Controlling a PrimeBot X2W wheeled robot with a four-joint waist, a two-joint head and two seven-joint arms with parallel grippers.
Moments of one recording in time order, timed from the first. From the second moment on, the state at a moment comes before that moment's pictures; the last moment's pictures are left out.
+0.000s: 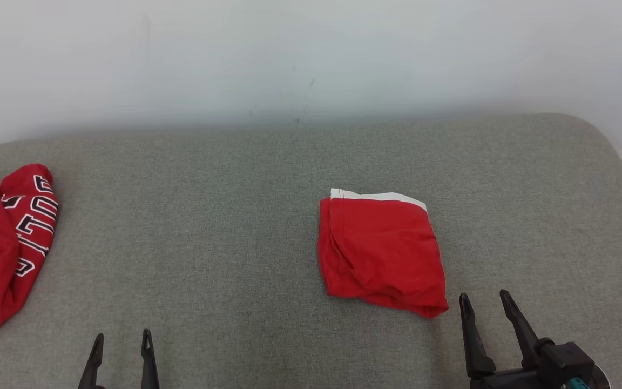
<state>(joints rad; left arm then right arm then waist) 0.08 0.05 0.05 0.16 -0.05 -0.02 -0.26 0.01 -0.05 0.01 0.20 0.12 0.13 -0.26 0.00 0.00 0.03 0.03</state>
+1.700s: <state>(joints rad) -0.05 0.05 -0.02 0.12 -0.07 -0.04 -0.26 -0.85 -0.23 0.34 1.15 0.30 0.13 -0.26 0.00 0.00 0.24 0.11</state>
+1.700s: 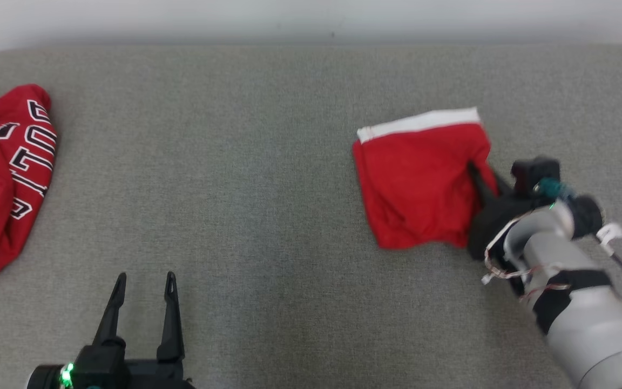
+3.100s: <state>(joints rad) -0.23 0.20 -0.09 -0.36 0.03 -0.05 -0.26 -1.52 -0.65 0.75 1.21 0.24 0.13 -0.20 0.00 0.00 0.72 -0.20</state>
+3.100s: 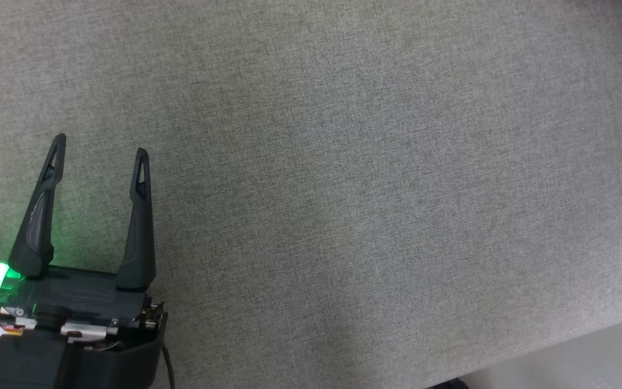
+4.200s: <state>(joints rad) -0.20 0.16 -0.10 -0.26 -0.04 0.02 -0.26 -1.54 -0.62 0.46 1.07 0.13 0.13 -0.26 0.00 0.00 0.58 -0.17</state>
